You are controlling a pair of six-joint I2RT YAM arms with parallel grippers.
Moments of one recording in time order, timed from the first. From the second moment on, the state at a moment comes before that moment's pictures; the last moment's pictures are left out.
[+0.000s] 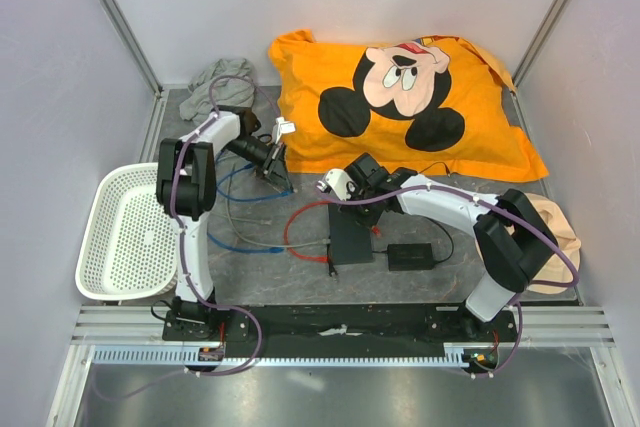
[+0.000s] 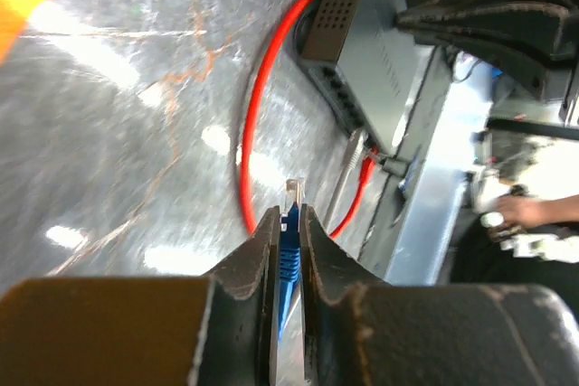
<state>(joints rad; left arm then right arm) -0.16 2.22 1.68 -1.20 1.00 0.57 0.73 1.67 1.07 -0.53 -0.13 -0.32</state>
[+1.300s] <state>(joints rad) -0.16 1.93 1.37 -0.94 1.03 0.44 0.74 1.69 1.10 -0.56 -0.11 -0.32</state>
